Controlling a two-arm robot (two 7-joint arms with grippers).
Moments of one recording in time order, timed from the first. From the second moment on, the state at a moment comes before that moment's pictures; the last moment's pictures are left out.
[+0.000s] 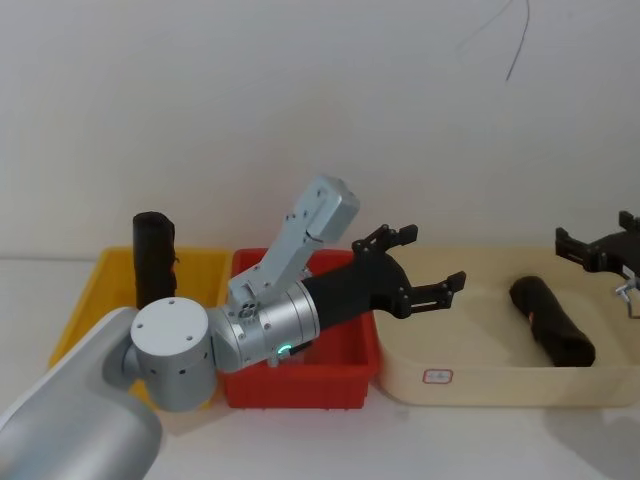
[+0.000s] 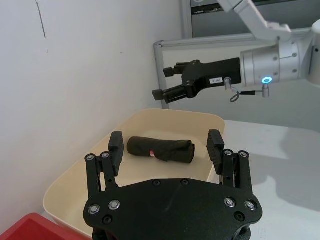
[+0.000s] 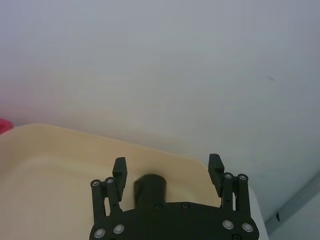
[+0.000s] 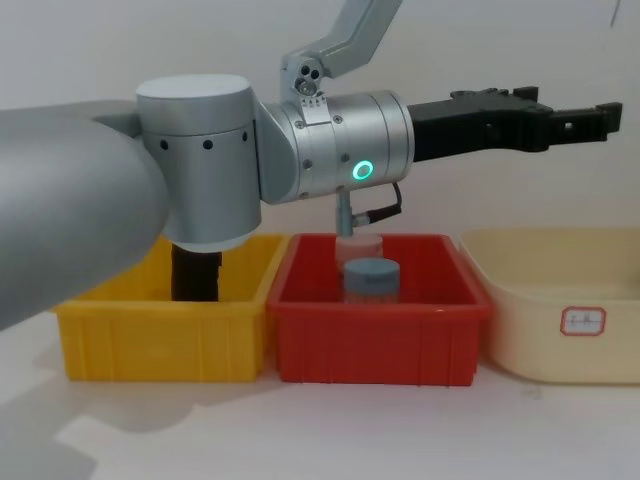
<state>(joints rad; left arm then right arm) -0.79 0.03 0.64 -1.03 -0.39 -0.09 -0.68 0.52 0.44 -0.07 -1.35 0.15 0.36 0.23</state>
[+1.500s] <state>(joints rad) -0.61 0.19 0.57 -1.35 -0.20 0.17 -0.25 0.21 0.30 -0.19 -1.65 0.26 0.42 0.29</state>
